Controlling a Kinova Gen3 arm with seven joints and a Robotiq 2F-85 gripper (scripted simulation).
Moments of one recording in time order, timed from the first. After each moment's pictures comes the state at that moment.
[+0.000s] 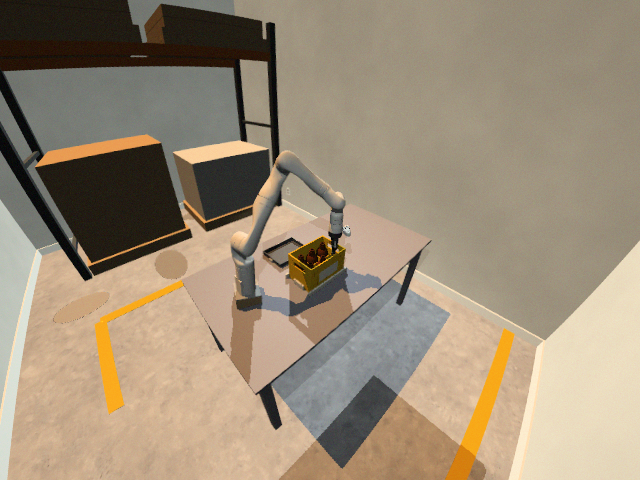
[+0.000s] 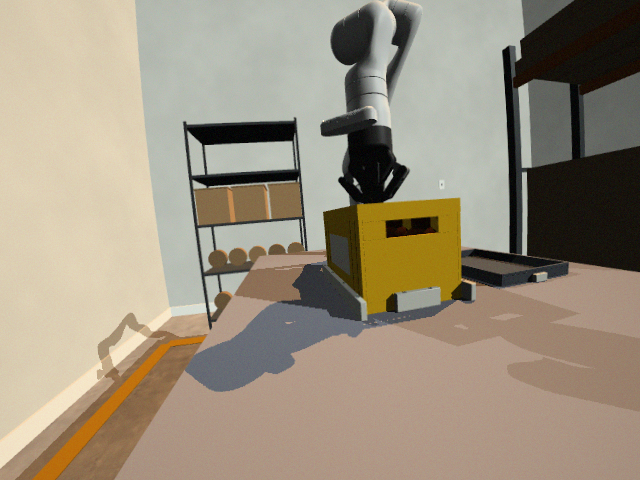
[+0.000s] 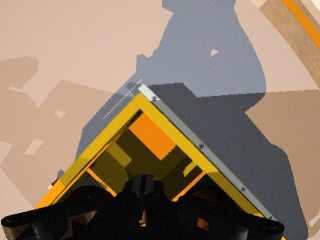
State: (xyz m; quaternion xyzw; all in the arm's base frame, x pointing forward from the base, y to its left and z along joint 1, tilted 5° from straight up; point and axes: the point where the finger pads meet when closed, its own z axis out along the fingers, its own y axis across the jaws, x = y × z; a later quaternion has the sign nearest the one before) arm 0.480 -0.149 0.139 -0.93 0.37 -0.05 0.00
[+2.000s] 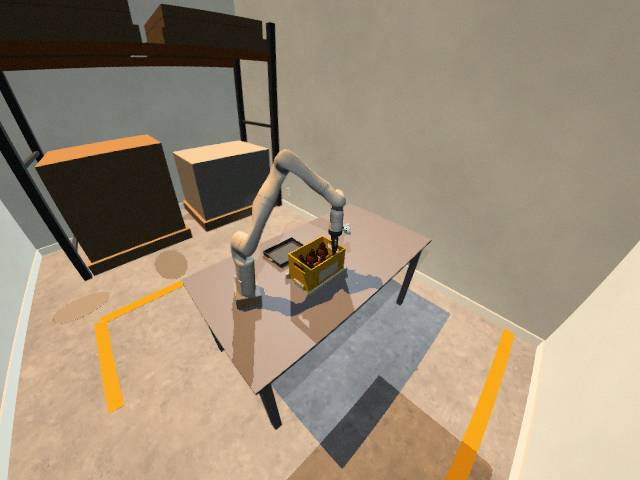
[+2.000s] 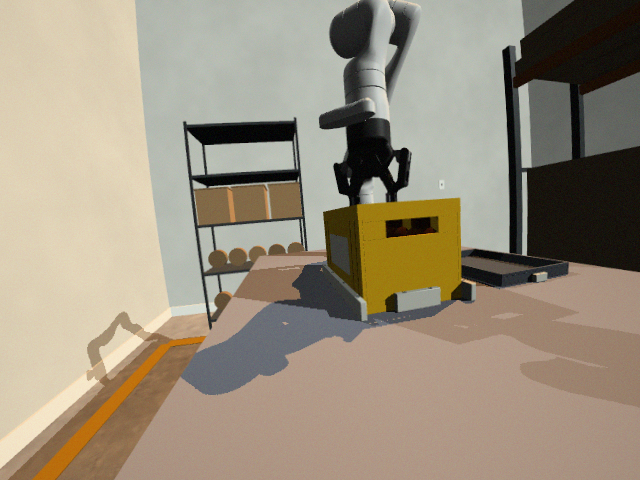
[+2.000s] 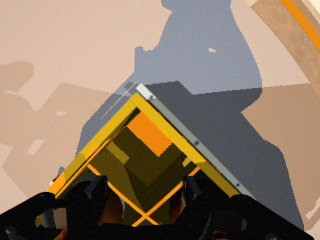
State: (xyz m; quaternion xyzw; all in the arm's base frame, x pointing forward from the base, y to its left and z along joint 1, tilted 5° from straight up) arm 0.476 -0.150 0.151 -0.93 0.38 -0.04 0.00
